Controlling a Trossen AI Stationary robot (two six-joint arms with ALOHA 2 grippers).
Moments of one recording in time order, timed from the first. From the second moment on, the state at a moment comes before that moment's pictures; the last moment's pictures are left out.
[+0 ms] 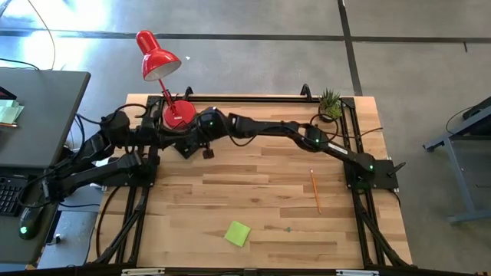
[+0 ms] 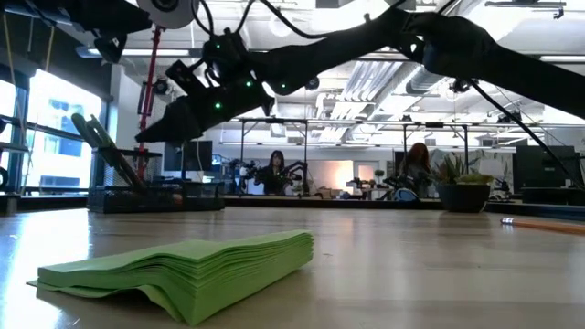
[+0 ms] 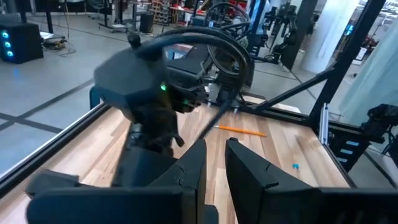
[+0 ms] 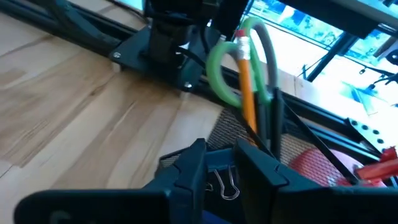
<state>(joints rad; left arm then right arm) 0.63 0.29 0.53 -0.39 0.40 -0.13 -0.20 2.62 2.34 -0.15 -0.33 -0.48</state>
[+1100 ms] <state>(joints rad) 0.63 0.29 0.53 -0.40 0.40 -0.12 -0.11 2.69 2.34 -0.35 -0.34 -0.32</state>
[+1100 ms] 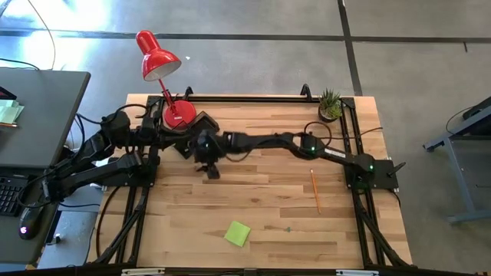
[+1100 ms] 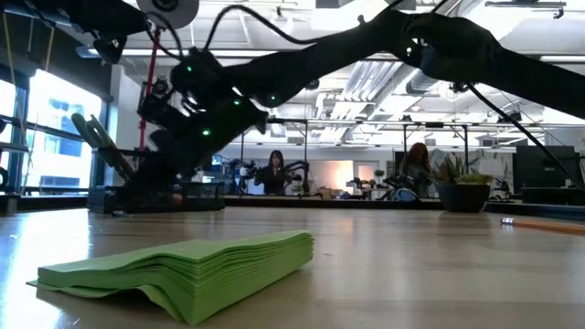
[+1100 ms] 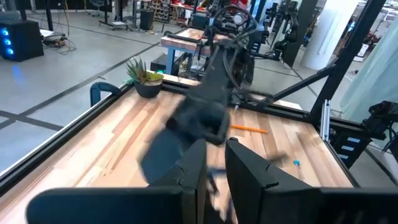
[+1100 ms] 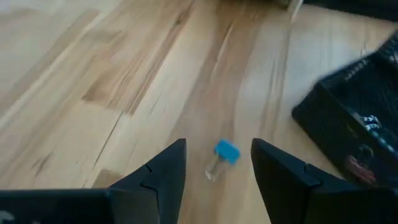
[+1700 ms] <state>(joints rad) 0.63 0.29 0.53 -0.42 0.40 -0.13 -0.08 2.71 2.34 -0.28 -0.09 -0.02</state>
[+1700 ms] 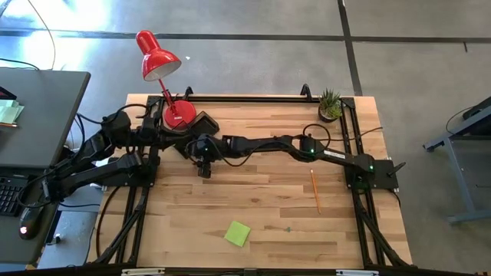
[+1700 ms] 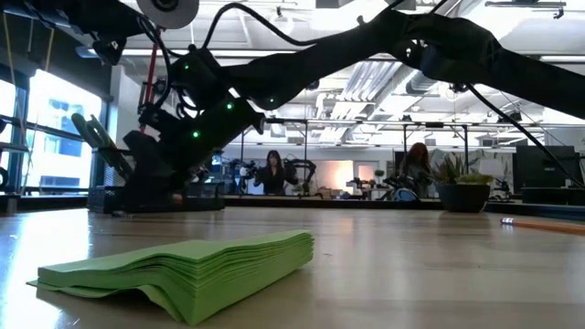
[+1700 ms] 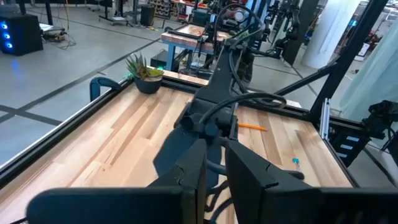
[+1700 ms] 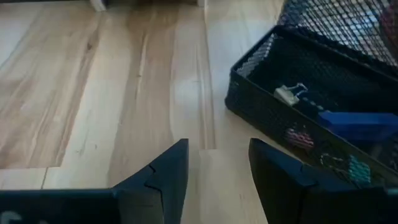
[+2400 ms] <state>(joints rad) 0.63 0.29 0.53 -0.42 0.40 -0.13 -0.04 2.76 2.34 -0.24 -0.03 0.00</state>
